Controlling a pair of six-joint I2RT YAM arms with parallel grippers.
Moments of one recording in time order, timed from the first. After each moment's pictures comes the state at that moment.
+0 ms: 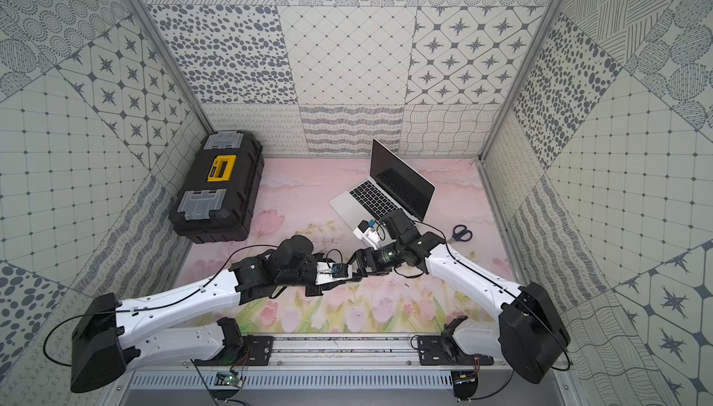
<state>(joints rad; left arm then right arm) -0.90 1.14 0.73 -0.30 0.26 0.58 0.64 1.23 0.80 -0.45 -0.85 0.47</state>
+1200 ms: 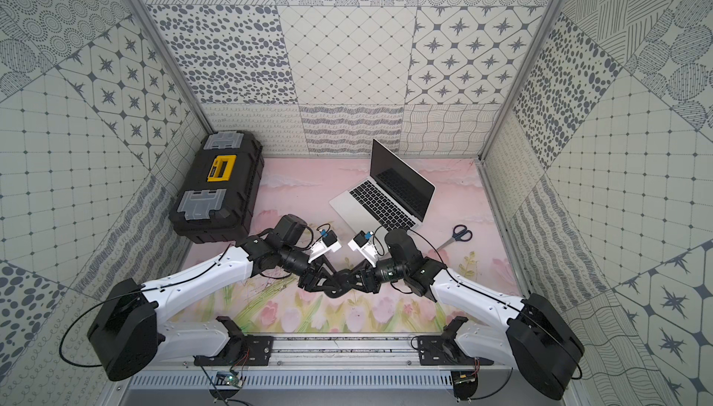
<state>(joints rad) -0.61 1.29 0.78 -0.42 0.96 0.08 0.74 1.15 0.51 0.10 -0.81 0.38</state>
